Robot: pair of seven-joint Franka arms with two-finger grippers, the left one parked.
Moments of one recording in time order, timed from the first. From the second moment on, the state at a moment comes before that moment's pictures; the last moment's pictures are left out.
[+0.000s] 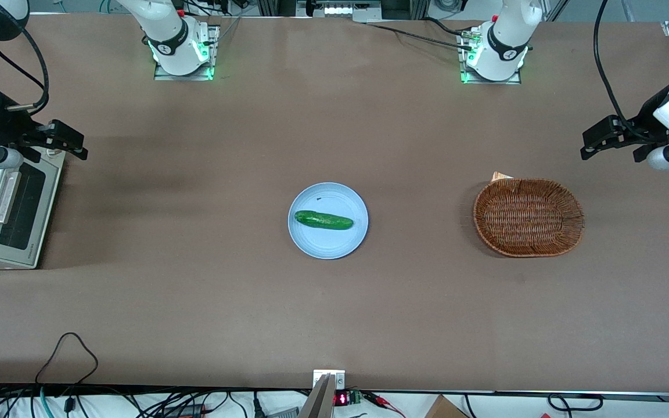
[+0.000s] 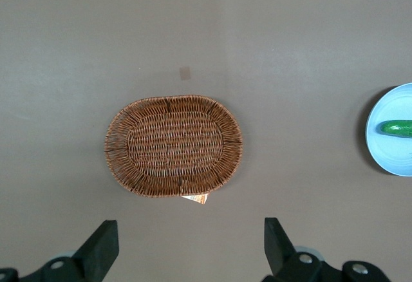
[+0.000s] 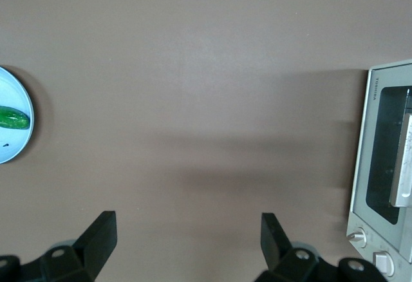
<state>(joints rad) -0.02 -0.01 0.03 -1.74 0.03 1.74 -0.05</state>
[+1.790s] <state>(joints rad) -0.03 -0.01 0.03 -1.73 0.03 1.71 -0.06</state>
